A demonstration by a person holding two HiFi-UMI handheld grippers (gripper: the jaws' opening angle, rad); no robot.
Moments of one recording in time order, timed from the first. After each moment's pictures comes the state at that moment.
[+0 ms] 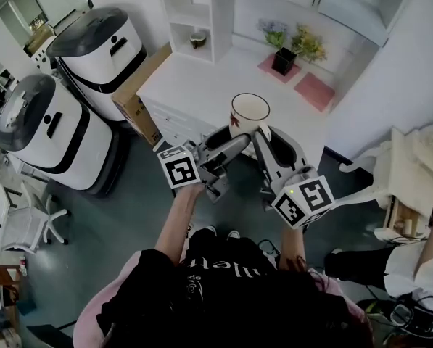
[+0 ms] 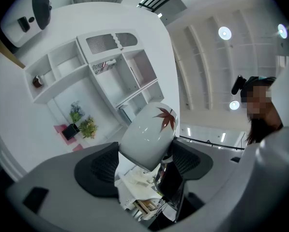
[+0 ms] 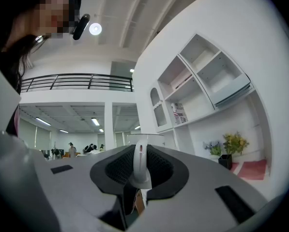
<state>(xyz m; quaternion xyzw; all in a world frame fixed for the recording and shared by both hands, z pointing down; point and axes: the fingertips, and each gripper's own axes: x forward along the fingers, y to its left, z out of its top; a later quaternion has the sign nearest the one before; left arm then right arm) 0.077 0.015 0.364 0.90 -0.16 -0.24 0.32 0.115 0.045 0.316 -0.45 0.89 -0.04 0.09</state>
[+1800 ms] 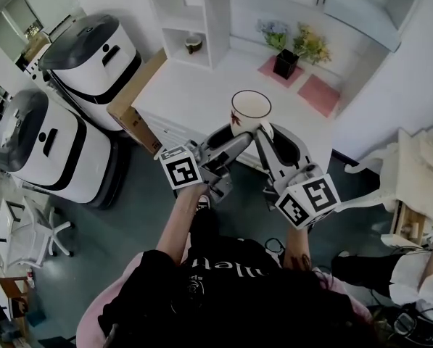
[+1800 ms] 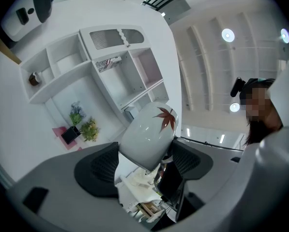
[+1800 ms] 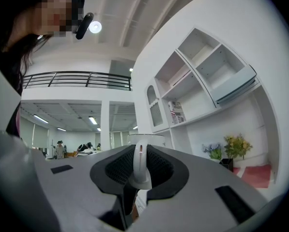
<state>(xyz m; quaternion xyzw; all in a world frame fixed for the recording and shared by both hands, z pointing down) 0.083 -0.064 0.375 0.90 -0.15 -0.24 0.33 0.119 -0.032 0.325 -0.45 0.89 -0.03 0.09</state>
